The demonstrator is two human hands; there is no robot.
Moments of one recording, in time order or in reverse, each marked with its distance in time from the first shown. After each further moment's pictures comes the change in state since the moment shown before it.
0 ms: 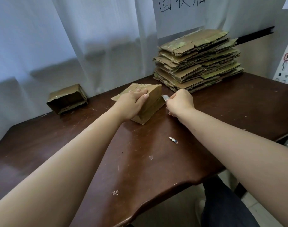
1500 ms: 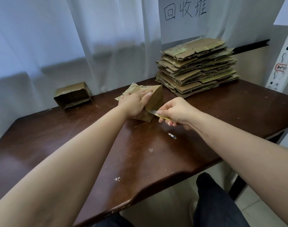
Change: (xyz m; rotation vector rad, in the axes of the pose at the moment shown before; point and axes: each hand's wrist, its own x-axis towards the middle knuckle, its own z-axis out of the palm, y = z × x) left_hand 0.015 -0.023 0.014 0.106 0.009 -0.037; right_hand -0.051 -0.001 -0.027 0.171 -0.489 -0.073
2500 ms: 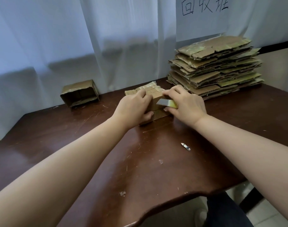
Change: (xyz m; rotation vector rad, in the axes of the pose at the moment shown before) left_hand -0.023 -0.011 -0.008 0.476 0.283 0.223; right_hand 0.059 0.011 -0.004 -1.024 0.382 -0.670
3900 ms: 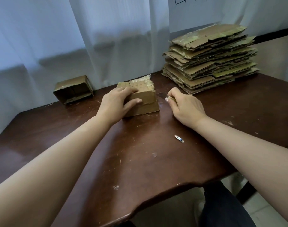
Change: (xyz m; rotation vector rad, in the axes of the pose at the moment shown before) left_hand -0.015 -0.027 0.018 -0.369 0.102 -0.167; right_hand -0.026 0.007 0.010 0.220 -0.026 0.148
